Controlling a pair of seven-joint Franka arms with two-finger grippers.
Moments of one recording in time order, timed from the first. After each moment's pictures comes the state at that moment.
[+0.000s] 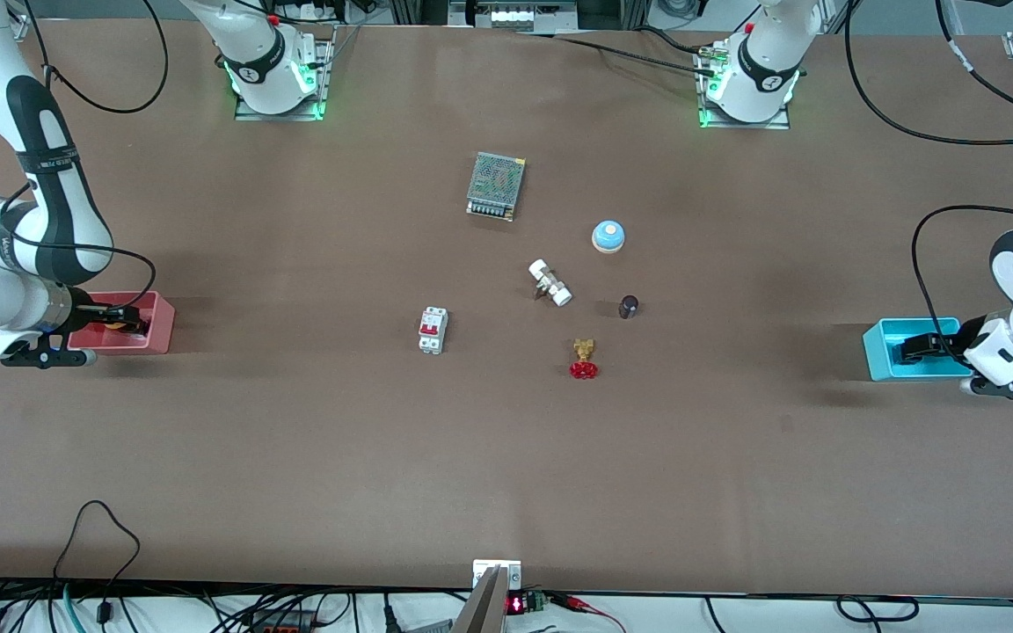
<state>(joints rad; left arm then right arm) 0.42 0.60 -0.06 -1.73 0.08 2.26 0.36 -0.24 0.51 -0.03 -1.86 -0.15 2.19 -0.19</state>
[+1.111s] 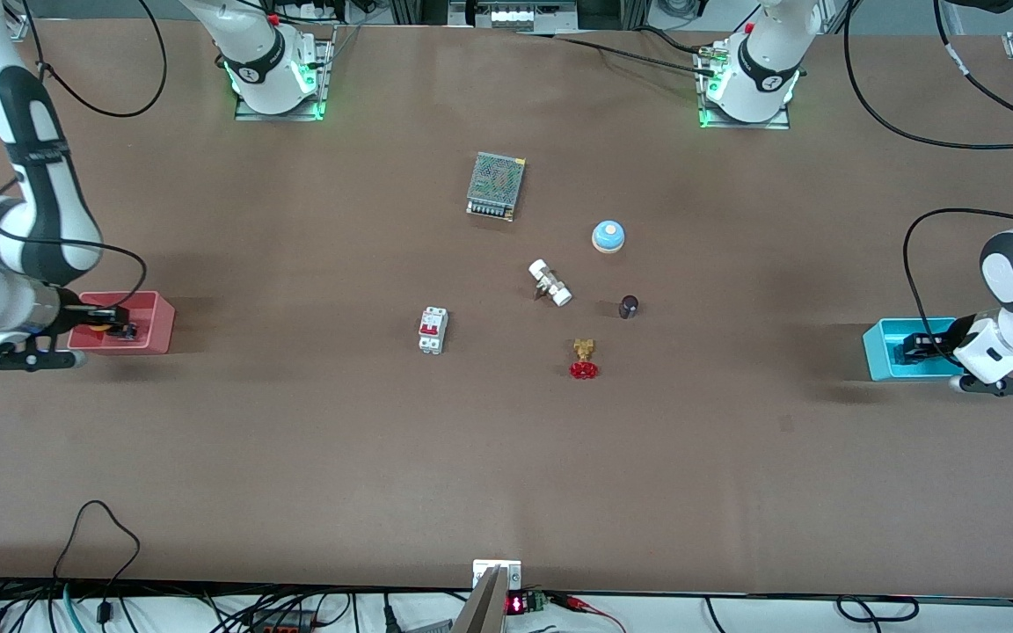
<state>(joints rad) 0.43 0.62 -0.07 -1.75 0.08 2.28 0.36 -0.24 0.45 -0.02 -1.78 -0.15 2.09 -0.22</state>
